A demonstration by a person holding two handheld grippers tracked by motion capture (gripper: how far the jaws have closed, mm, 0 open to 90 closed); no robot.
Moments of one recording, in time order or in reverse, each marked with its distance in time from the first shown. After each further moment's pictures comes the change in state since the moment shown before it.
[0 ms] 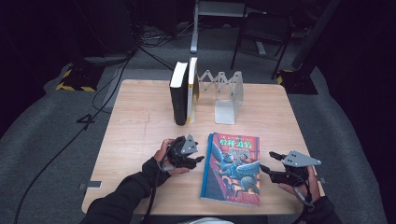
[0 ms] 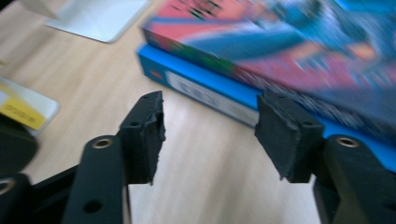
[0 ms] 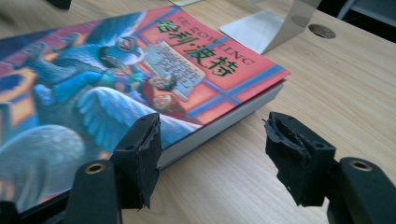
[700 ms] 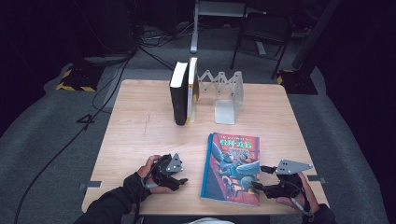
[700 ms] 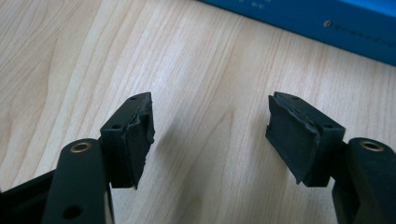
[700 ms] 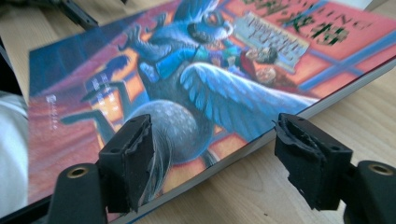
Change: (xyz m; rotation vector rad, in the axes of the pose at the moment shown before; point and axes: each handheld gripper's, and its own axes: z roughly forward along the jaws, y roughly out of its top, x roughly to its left) left arm -0.019 -0.054 -0.018 0.135 -0.066 -0.030; right arm 0.032 -0.002 0.004 0.125 0.193 0.059
